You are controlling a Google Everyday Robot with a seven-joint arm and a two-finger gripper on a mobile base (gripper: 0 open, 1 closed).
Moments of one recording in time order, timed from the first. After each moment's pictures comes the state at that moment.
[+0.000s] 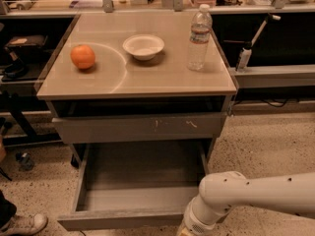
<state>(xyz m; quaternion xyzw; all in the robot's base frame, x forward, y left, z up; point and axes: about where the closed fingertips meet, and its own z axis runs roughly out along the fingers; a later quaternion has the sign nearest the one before) 0.321 -0.083 0.460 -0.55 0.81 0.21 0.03</state>
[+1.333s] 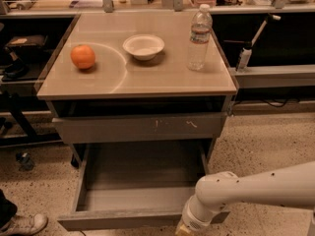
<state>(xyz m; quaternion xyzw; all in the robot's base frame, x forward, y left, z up) 0.344 -0.082 0.419 -0.55 0.81 0.19 0.04</state>
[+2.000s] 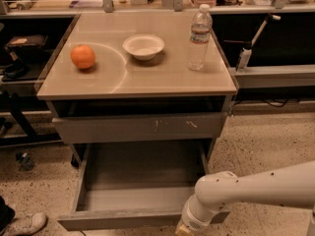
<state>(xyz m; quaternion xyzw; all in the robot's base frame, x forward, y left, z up) 0.344 -0.082 0.419 -0.55 0.81 0.19 0.04</state>
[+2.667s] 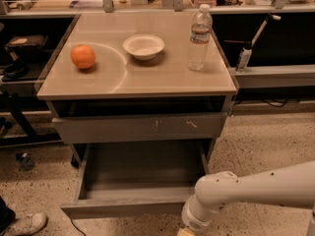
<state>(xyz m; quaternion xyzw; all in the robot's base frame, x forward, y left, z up) 0.344 -0.082 0.419 -0.55 0.81 0.19 0.04</state>
